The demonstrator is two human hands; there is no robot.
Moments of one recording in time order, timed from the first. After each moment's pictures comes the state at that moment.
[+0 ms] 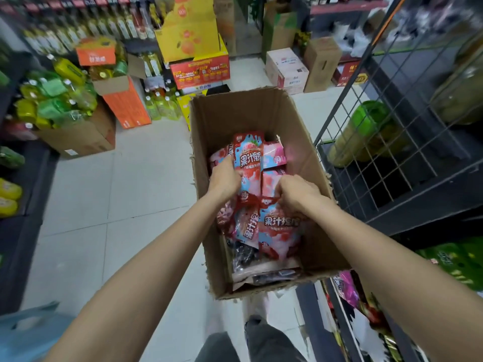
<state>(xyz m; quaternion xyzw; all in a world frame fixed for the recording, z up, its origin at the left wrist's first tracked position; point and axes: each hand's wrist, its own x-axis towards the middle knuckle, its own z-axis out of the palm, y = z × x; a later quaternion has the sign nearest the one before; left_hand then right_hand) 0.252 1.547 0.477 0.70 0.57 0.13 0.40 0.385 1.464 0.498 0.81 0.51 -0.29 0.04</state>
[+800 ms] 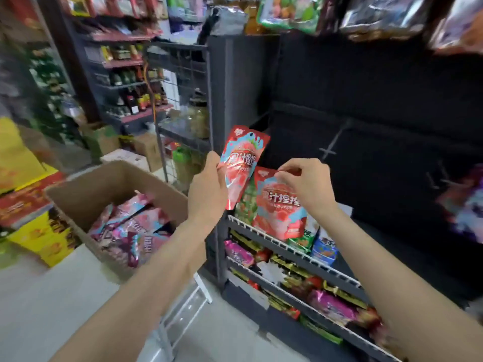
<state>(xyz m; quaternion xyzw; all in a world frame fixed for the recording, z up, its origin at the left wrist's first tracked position) 0.221 1.250 0.660 0.88 0.13 0.33 0.32 0.295 1.081 0.682 0.87 0.22 0.13 -0.42</state>
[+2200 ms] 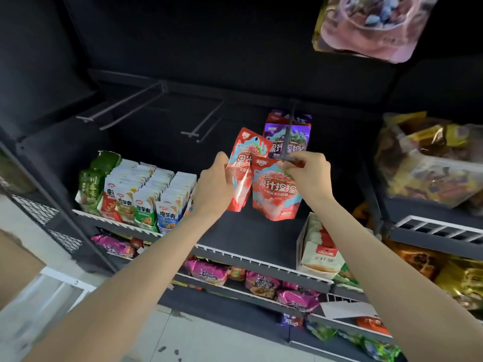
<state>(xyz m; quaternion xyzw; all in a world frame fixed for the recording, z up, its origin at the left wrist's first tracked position) 0.334 0.814 0.611 0.91 -0.02 0.18 0.36 0.346 0.633 0.641 0.88 0.01 0.19 -0.45</state>
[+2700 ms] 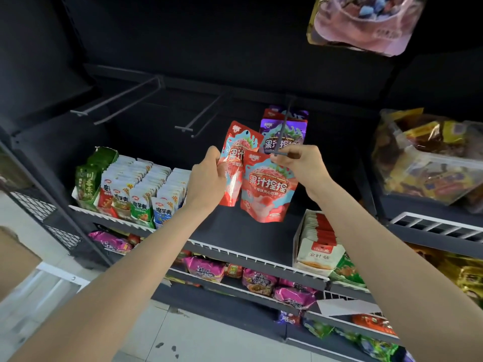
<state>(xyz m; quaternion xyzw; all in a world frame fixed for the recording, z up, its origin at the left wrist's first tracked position) 0.336 0.814 0.612 0.91 -0.01 0.19 0.38 0.358 0.627 0.648 0.82 0.02 0.05 -0.57</state>
